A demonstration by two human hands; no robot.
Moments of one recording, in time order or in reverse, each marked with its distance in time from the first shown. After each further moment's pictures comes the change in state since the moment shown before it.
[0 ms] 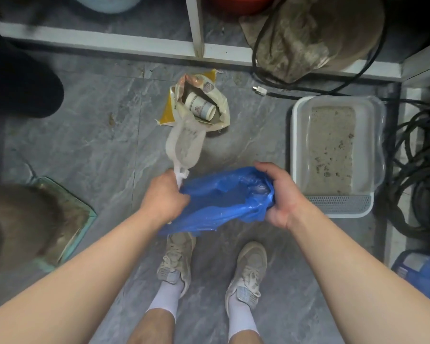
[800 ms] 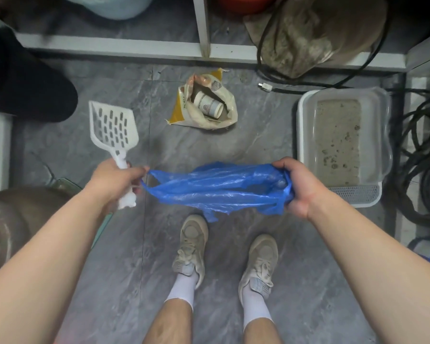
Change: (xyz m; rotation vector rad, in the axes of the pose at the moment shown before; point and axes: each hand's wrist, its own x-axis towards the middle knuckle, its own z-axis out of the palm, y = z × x) left_hand -0.004 -0.069 -0.095 -0.697 0.028 -0.320; right_hand -0.014 -0.001 -0.004 -0.062 0.112 -0.027
